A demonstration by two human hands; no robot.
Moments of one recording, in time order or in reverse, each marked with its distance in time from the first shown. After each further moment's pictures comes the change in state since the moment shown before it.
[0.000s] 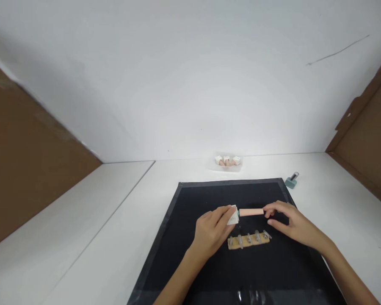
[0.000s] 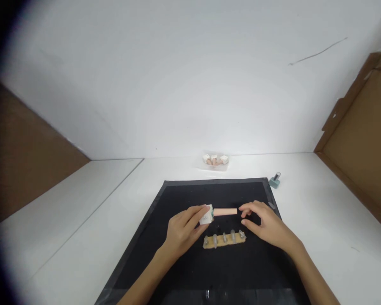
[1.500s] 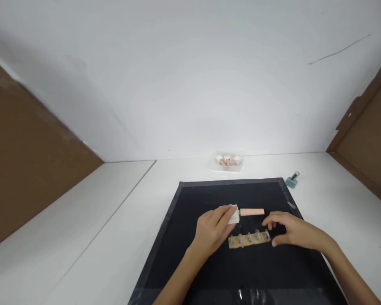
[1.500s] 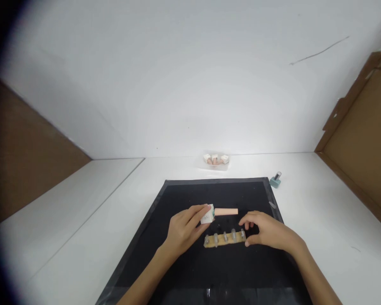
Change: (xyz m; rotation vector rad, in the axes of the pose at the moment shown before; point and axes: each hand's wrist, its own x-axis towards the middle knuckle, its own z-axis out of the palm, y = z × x) left_hand 0.000 -0.001 0.000 -0.014 -0.024 0.007; right_hand 0.000 -0.005 -0.004 -0.007 -0.326 0.166
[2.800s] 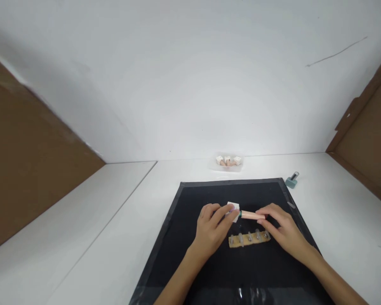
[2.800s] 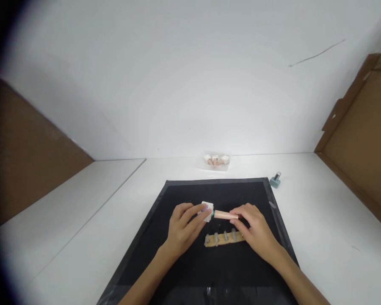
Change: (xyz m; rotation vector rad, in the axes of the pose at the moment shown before) left_hand 0.004 0.005 -0.007 0.056 0.128 -0.006; right_hand 0.008 -0.022 0.031 -0.035 0.634 -0.314
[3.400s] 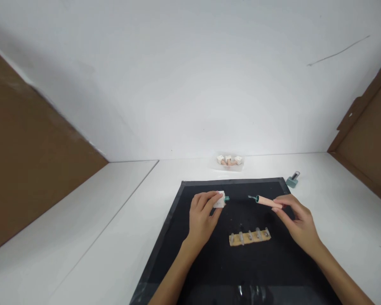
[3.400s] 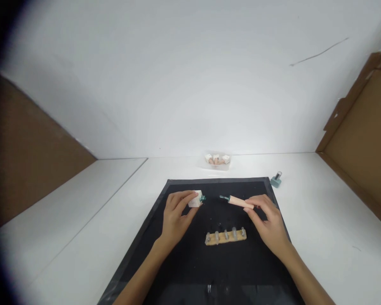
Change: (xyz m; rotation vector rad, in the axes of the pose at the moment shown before) left_hand -0.008 -0.022 0.007 -0.035 0.016 -0.286; right_hand -0.002 0.010 -0.016 0.006 0.337 -0.073
